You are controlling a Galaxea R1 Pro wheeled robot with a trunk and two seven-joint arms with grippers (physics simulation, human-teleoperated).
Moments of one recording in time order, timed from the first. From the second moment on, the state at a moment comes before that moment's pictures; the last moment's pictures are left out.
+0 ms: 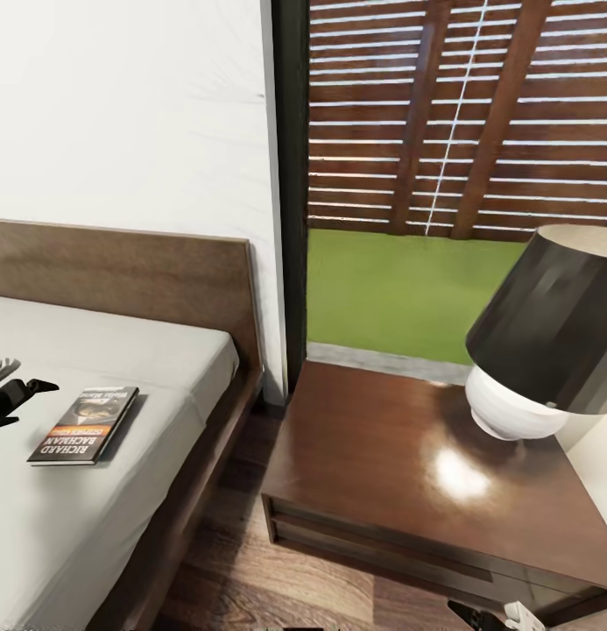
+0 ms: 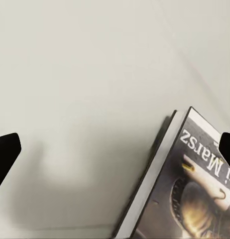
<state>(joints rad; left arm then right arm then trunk) -1.05 0.70 0.24 -0.45 0.48 0.92 -0.27 -0.47 -0.34 -0.14 0.05 -0.46 0.11 0.83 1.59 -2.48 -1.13</state>
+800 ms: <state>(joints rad) -1.05 0.69 0.24 -0.45 0.49 0.92 -0.27 -0.47 -0.34 -0.14 0.05 -0.46 0.11 0.83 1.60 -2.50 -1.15</state>
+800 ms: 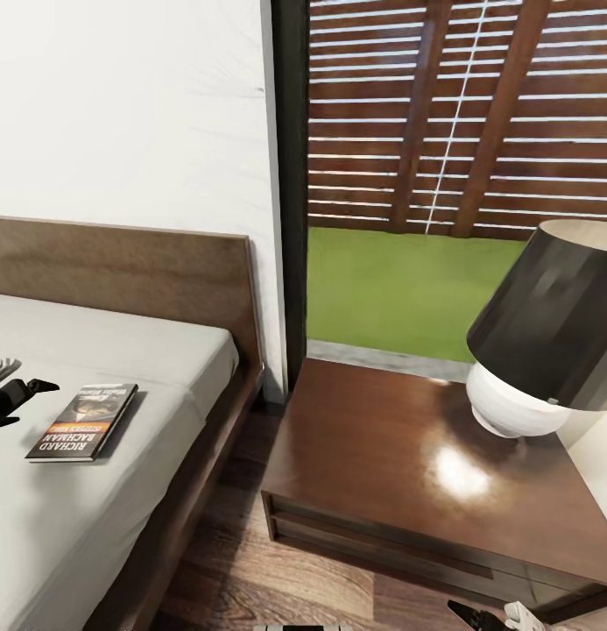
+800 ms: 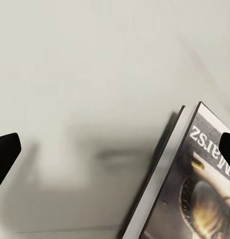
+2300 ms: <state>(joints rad) -1.05 0.70 0.24 -0.46 0.49 0.92 -0.27 -0.47 -0.26 0.02 -0.24 -0.34 0.13 1.36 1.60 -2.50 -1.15</state>
